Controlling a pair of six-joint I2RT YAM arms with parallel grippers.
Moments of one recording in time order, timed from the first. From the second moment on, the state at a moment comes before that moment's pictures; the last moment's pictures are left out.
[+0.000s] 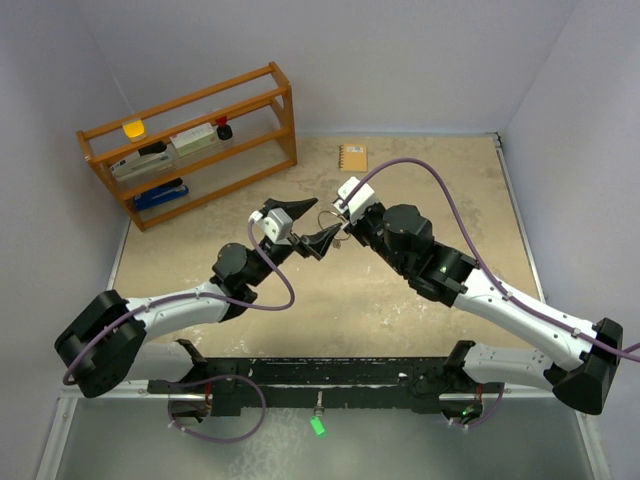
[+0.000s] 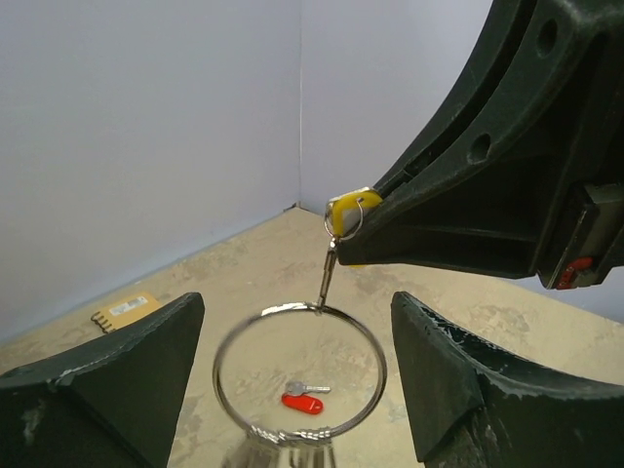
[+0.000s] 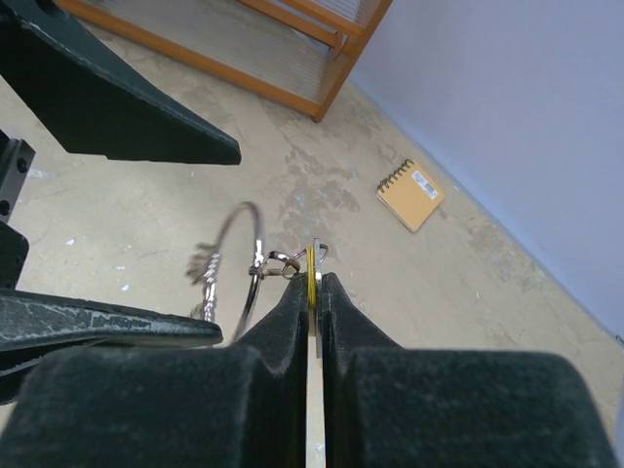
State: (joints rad) left arm -0.81 1.27 0.51 1.14 0.06 -0.05; right arm 0.92 1.10 1.02 -0.13 0.36 -0.34
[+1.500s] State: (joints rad) left arm -0.81 1.48 0.51 1.46 -0.01 -0.04; right arm 0.96 1.10 1.02 -0.13 0.38 -0.34
